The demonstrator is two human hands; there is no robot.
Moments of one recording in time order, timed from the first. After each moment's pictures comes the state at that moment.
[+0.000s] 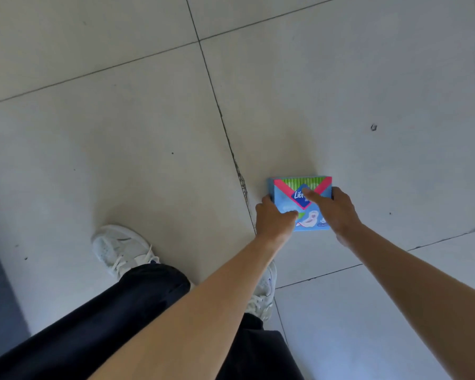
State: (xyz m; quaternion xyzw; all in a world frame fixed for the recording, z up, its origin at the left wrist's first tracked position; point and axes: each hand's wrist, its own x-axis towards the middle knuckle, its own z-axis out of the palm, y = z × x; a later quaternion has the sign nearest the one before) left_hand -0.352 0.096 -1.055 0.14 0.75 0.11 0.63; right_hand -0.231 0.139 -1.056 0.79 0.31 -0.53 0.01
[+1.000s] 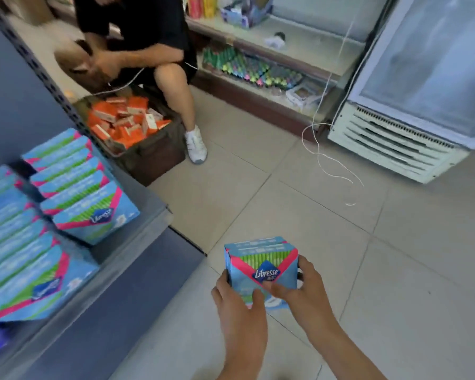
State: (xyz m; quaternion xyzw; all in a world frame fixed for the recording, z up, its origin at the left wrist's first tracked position) left_hand -0.785 0.186 -0.564 -0.11 0.80 0.56 0.18; right_hand -0.758 0.296 -0.581 0.35 0.66 -0.66 -0.03
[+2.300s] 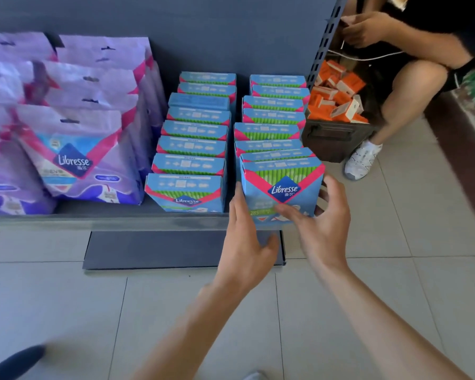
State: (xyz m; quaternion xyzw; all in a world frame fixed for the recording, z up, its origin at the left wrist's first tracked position) left_hand -0.924 0.053 -0.573 -0.23 0.81 0.53 -0.06; right_hand -1.006 0.156 -0.583 -0.07 0.77 -0.63 0.01
